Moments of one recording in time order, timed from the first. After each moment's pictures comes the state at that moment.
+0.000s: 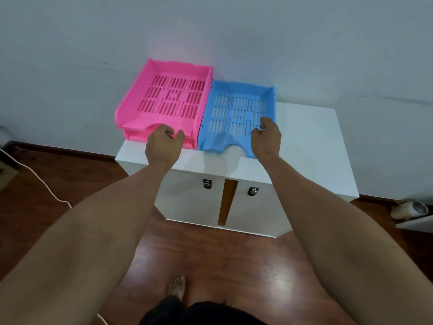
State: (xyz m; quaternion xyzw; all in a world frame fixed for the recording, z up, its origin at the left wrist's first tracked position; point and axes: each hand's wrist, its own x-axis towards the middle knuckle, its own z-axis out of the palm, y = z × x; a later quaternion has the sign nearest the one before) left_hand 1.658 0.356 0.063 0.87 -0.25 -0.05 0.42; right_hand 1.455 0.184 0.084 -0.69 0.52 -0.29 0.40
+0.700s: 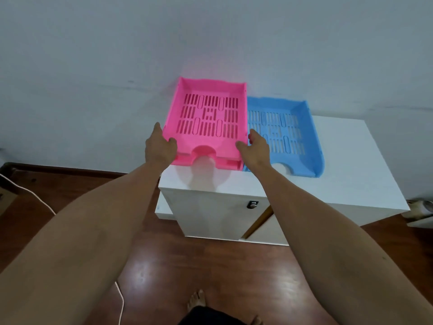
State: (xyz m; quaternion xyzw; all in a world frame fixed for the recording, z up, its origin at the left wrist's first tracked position) left_hand 1.796 0.393 0.079 0.87 -0.28 -0.12 0.39; right_hand 1.577 0.243 0.074 -0.71 0.48 -0.24 0.46
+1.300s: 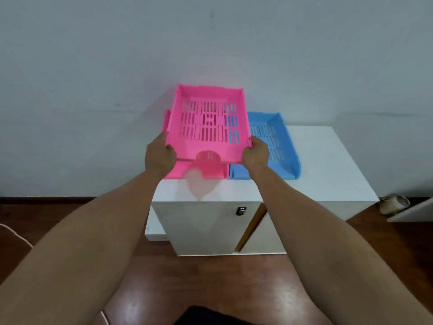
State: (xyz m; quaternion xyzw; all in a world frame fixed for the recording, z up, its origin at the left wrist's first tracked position) left_hand 1.834 0.381 0.092 0.82 -0.42 -0.07 0.39; right_hand 1.602 0.253 0.100 -0.62 0.56 -0.36 0.41
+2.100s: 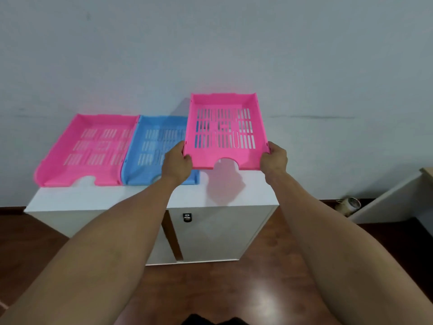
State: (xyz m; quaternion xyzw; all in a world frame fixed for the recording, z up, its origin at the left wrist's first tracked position) left_hand 1.485 0.190 0.084 0.77 -0.44 -0.18 0.43; right_hand 1.245 0.063 0.102 -0.56 0.61 -0.38 0.41
